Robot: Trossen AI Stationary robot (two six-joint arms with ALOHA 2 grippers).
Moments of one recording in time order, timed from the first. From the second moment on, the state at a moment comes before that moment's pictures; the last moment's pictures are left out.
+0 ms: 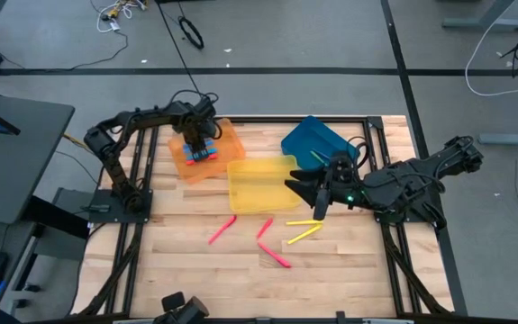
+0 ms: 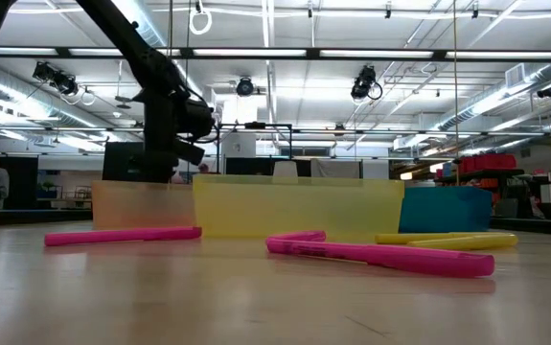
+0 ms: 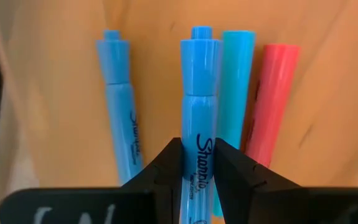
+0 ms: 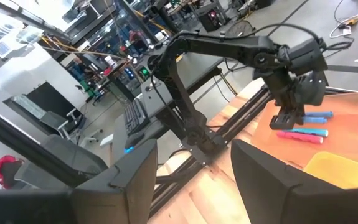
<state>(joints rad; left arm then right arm) 0.80 1.76 1.10 -0.79 -0.04 0.43 0.47 1.34 1.52 -0.38 0.75 0.79</state>
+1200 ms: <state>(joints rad) 0.77 1.61 1.05 -0.80 -0.12 0.38 0.45 1.34 1.52 -0.38 0.75 0.77</state>
